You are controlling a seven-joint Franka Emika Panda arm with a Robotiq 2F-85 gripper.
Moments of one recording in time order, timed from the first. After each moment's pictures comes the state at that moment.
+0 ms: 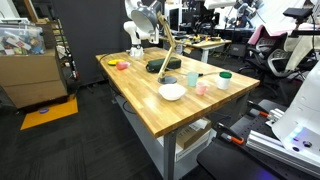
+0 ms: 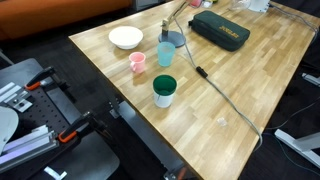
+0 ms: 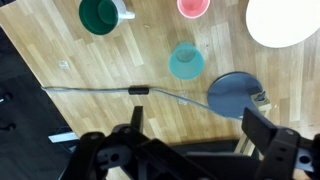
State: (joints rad) arm -0.13 -0.18 0.00 -2.29 -0.19 2.28 0.33
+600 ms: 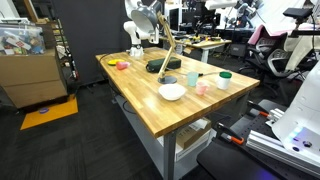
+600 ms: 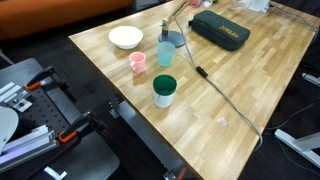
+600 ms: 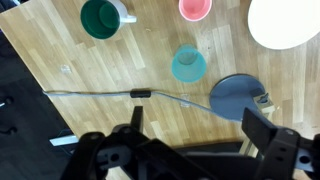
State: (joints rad) arm -0.13 -0.18 -0.01 -2.30 -0.19 2.28 0.33
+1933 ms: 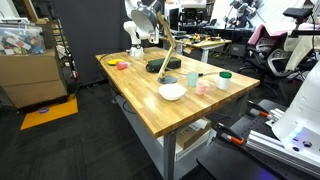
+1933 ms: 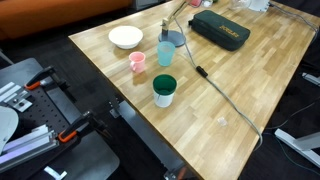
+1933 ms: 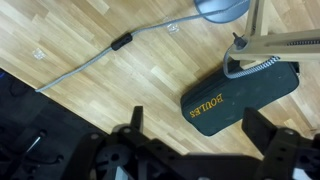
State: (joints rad) arm -0.11 0.31 -0.08 -1.66 -0.13 2.20 0.69
